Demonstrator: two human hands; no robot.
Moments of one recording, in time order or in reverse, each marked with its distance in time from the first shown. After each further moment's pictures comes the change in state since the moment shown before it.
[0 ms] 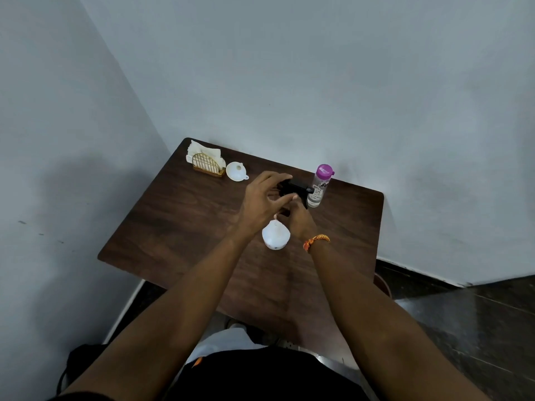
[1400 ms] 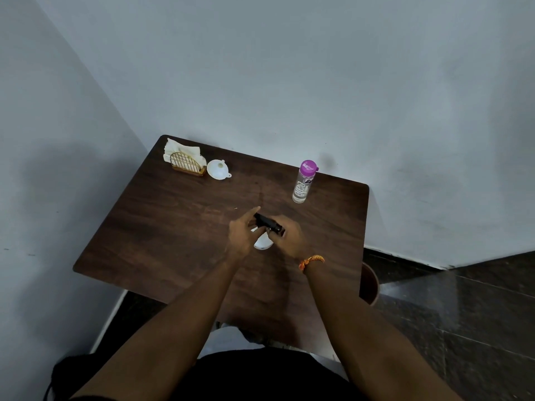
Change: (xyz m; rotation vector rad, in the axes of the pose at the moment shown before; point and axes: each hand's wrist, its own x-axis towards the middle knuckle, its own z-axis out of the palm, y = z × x) left_hand -0.068 -0.084 0.058 -0.041 -0.124 -0.470; right_hand -0.037 0.043 0.018 0.189 0.054 -0.019
